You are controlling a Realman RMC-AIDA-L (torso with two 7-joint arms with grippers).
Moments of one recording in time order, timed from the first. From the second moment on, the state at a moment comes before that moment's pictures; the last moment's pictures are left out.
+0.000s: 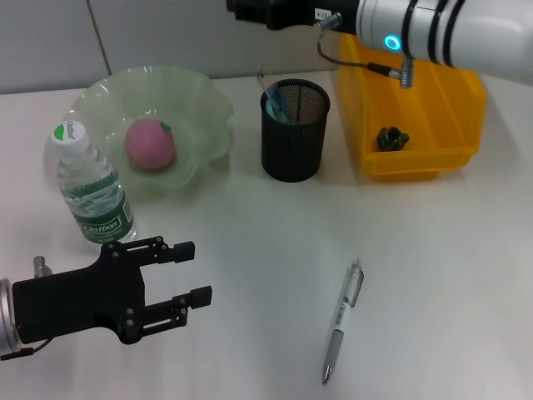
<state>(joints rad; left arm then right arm) -0.38 -2.06 0.94 0.58 1.76 1.65 -1.08 0.66 2.08 -1.40 -0.98 -1.63 -0.62 1.93</state>
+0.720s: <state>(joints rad) -0.39 -2.06 0.94 0.58 1.76 1.65 -1.09 0.55 2.05 -1.07 -1.11 -1.76 -1.47 1.90</state>
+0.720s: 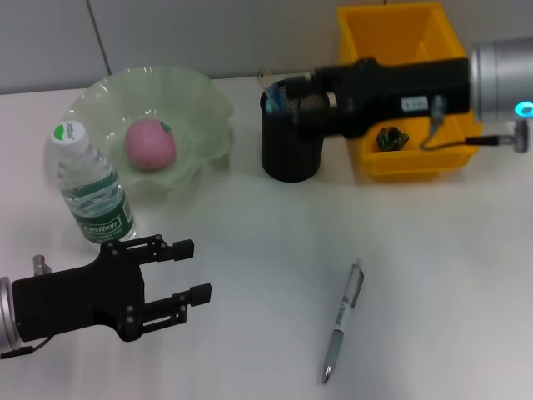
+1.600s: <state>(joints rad) -0.39 -2.06 0.94 0.60 1.77 1.66 -1.14 0.73 2.04 -1.05 -1.06 -2.26 -1.88 1.92</state>
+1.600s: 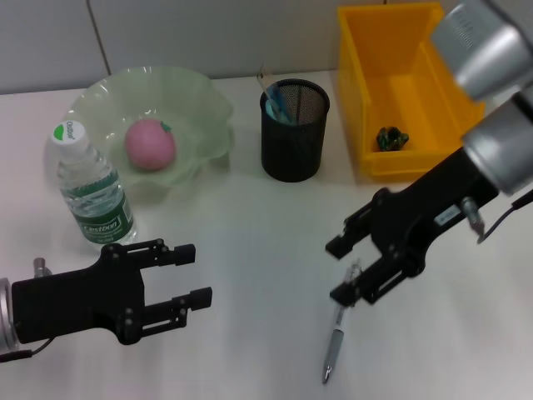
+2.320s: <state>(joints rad) -0.37 -2.07 0.94 0.58 1.76 1.55 -1.10 0.89 2.07 -1.41 -1.12 -2.47 -1.90 1.57</state>
